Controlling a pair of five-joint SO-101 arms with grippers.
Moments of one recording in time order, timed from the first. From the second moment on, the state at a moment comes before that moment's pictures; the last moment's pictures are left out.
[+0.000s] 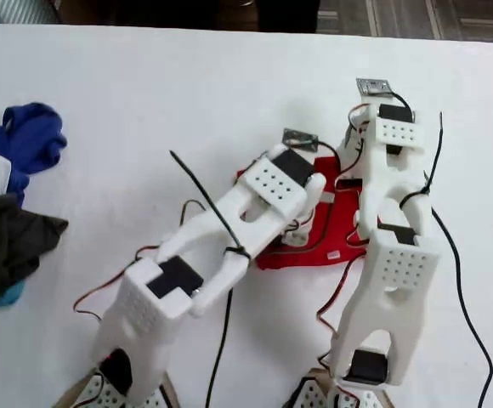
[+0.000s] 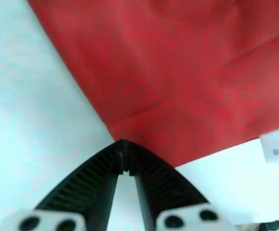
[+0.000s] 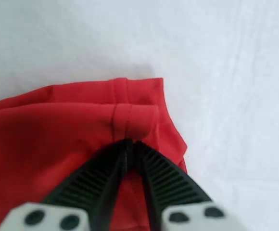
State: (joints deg) left arm 36.0 30.4 -20.0 92.0 33.4; right arm 5.0 40.9 -27.1 79.5 9.3
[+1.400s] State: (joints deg) left arm 24.5 29.6 -32.9 95.9 32.2; right arm 4.2 29.2 -28.5 77.1 9.2
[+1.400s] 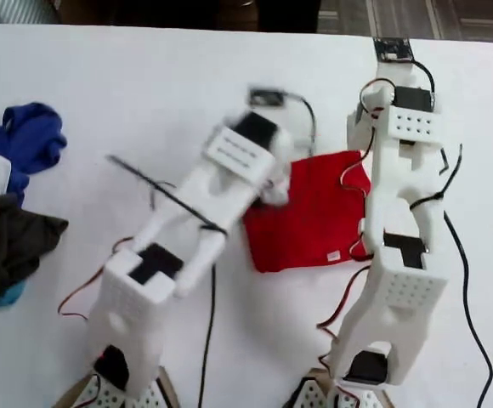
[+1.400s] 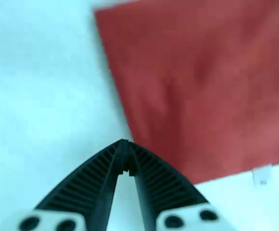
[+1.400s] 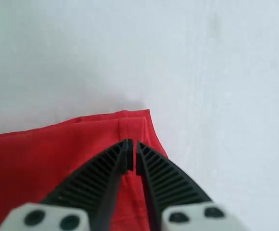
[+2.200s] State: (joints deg) left arm -13.5 28.0 -36.7 101.3 -2.9; right arm 5.1 33.3 -37.2 88.3 9.2
